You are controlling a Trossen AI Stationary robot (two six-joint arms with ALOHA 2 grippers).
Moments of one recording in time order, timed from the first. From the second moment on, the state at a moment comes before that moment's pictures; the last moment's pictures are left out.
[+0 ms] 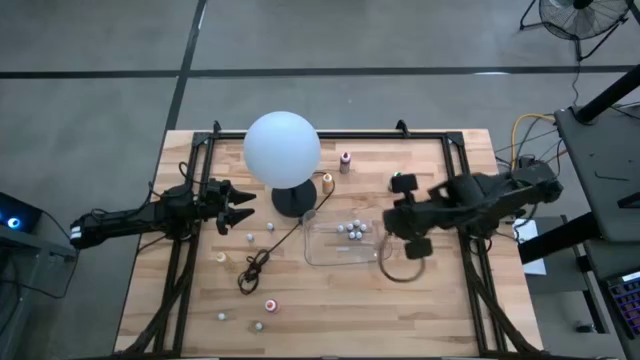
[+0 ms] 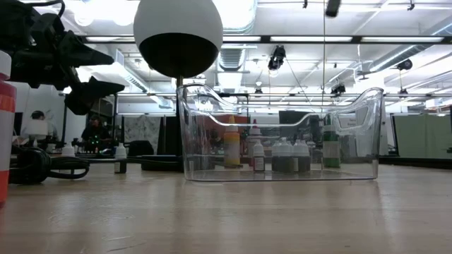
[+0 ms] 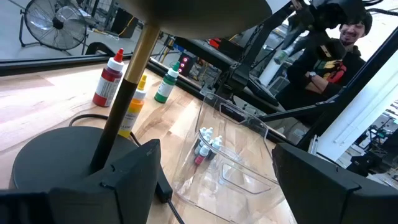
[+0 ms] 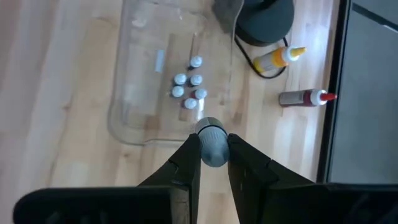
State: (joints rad) left arm 0.17 0.11 0.01 0.01 0.03 -0.50; right arm 0.32 1.49 1.69 -1.42 0.32 0.05
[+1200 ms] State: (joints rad) left arm 0.17 0.11 0.01 0.01 0.03 -0.50; right arm 0.12 1.80 1.47 -1.04 0.17 -0.16
